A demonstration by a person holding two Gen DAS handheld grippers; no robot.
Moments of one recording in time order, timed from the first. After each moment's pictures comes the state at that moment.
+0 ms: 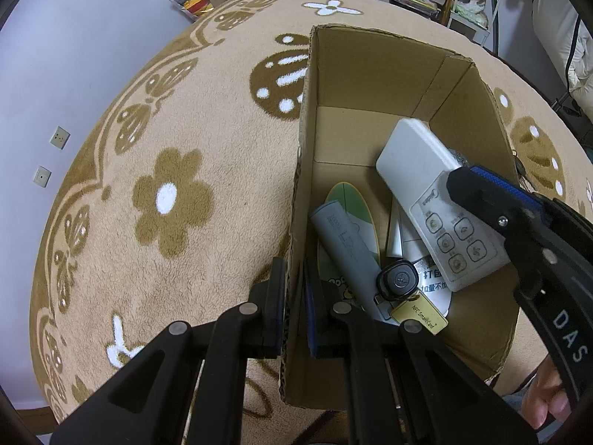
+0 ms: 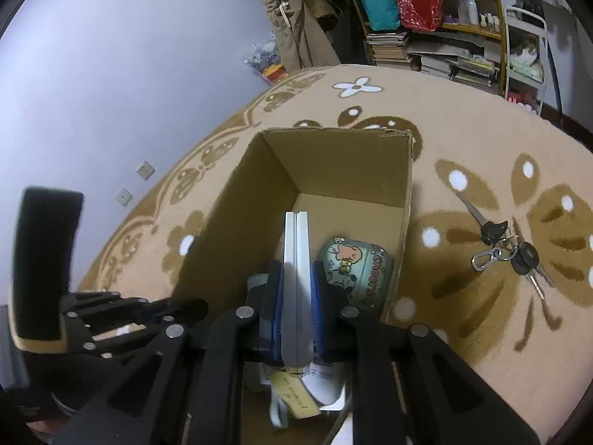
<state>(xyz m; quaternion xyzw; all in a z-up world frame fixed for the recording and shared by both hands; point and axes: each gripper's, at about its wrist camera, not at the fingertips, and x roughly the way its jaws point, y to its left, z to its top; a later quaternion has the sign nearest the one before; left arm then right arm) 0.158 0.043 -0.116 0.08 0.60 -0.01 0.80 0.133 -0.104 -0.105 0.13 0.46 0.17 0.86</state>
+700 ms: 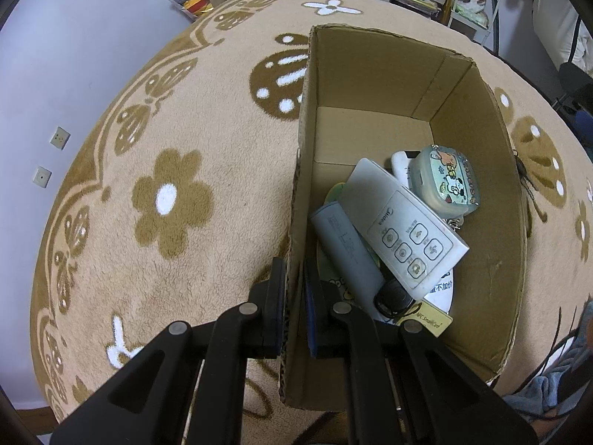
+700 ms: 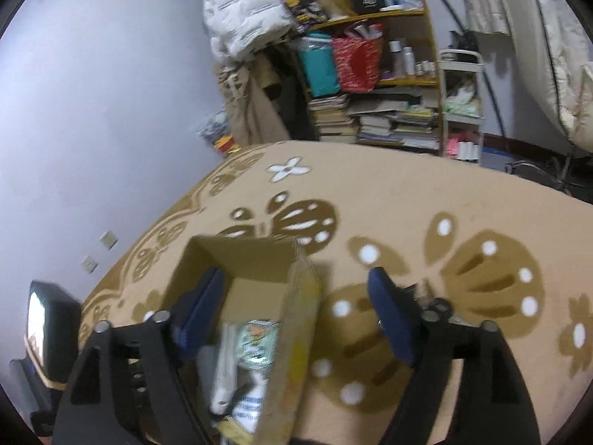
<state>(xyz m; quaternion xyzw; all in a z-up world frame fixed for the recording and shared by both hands) 0.161 0.041 -0.118 0.09 0.60 -0.01 0.80 0.136 -0.177 -0.058 0.15 0.36 0.05 0.92</state>
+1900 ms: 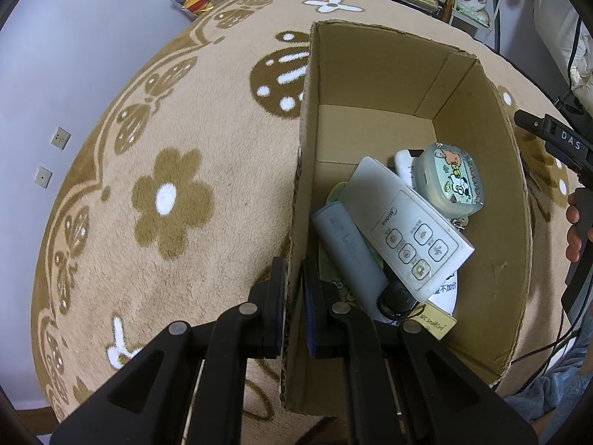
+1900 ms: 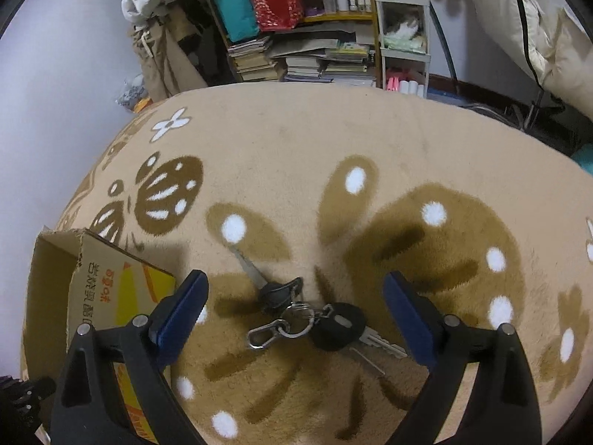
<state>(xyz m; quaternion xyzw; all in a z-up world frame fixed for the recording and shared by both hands) 0.162 0.043 -0.122 0.09 0.60 -0.01 0.79 0.197 -0.267 -0.153 0.16 0.47 -0.04 0.87</state>
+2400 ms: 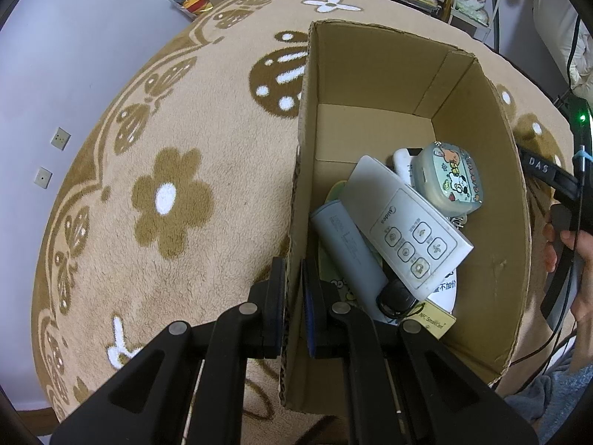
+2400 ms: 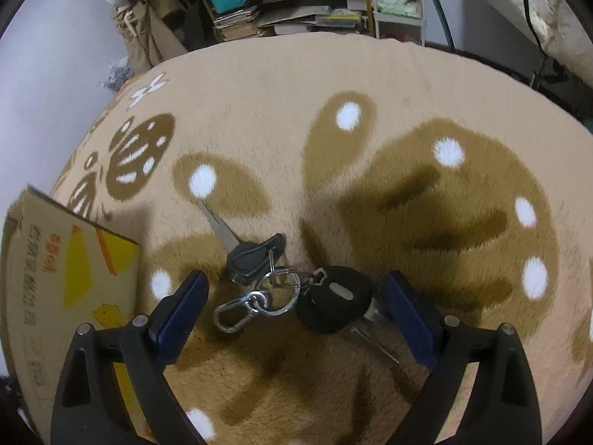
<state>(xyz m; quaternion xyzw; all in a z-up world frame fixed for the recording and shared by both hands) 0.162 0.042 -0.121 0.09 0.60 -0.01 0.79 0.200 -0.259 -0.202 0.16 0.51 -0.05 0.84</state>
